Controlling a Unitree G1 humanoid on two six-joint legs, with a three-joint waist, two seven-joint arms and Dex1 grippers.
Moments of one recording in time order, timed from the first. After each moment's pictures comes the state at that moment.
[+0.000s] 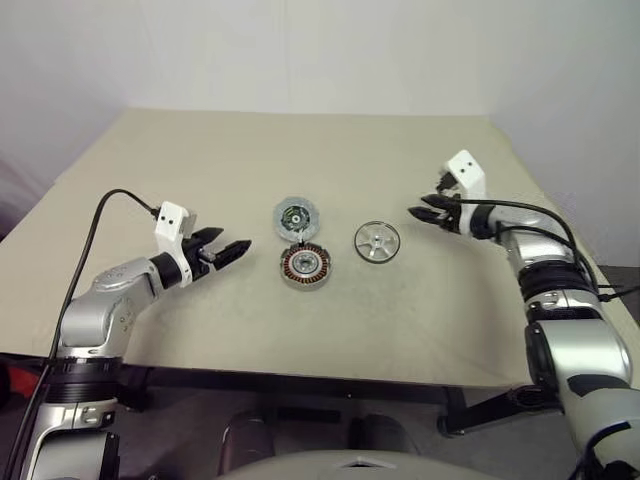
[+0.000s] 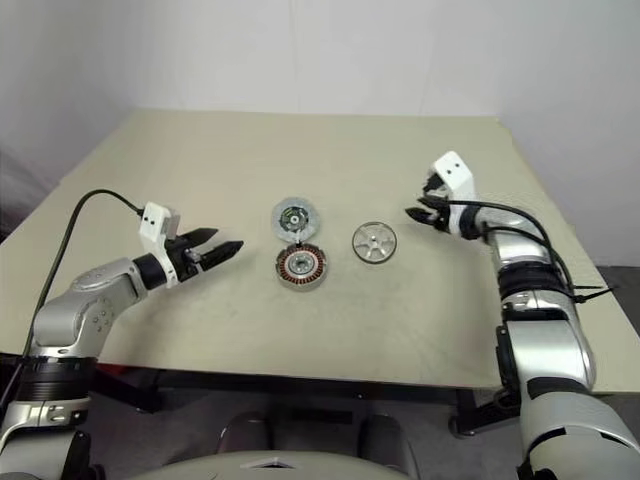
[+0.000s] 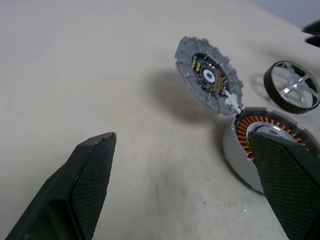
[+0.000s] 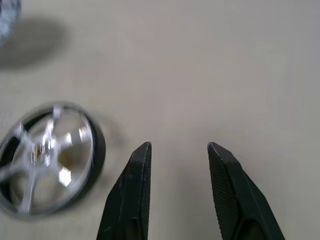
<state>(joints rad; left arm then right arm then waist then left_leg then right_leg) -0.27 0.53 0.15 -0.01 -0.51 0.63 -0.68 -0.83 -0.61 0.01 0.91 0.06 0.17 0.96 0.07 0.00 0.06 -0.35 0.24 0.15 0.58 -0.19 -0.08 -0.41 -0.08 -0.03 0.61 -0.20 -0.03</state>
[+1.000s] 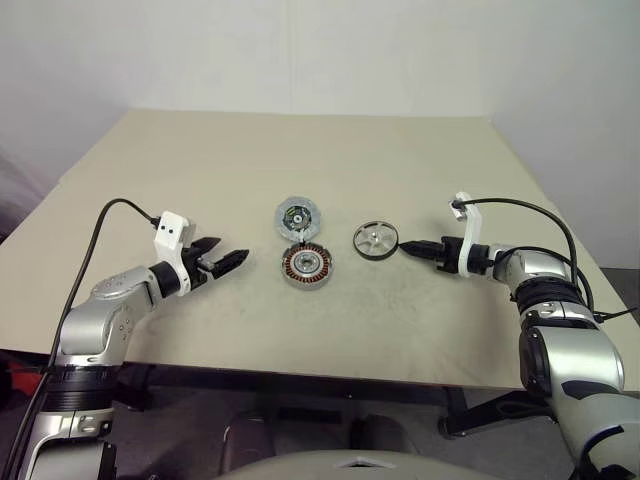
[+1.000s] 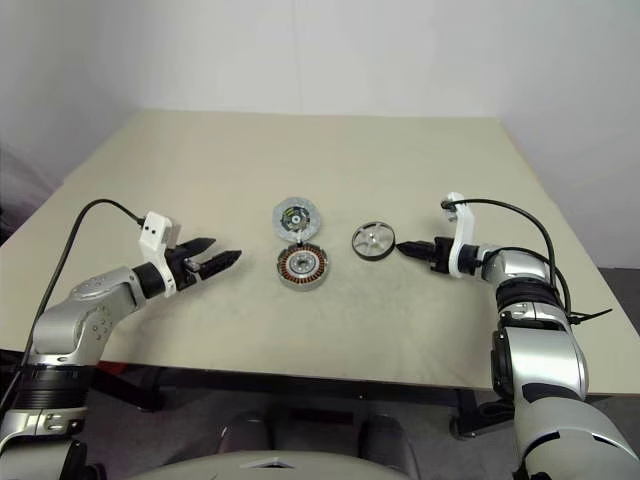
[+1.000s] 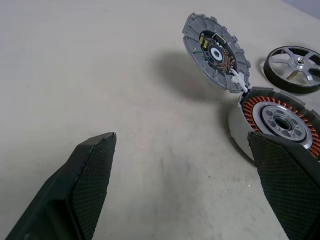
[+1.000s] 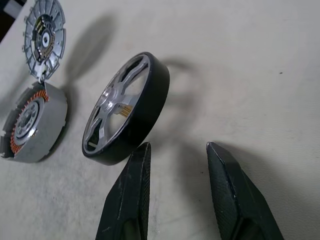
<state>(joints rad) -0.23 0.54 0.15 -0.03 -0.50 0.63 -0.68 -0.79 -0.55 -0.13 1.03 0.22 0.55 1.10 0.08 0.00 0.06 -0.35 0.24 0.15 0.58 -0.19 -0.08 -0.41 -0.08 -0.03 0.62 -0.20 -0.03</state>
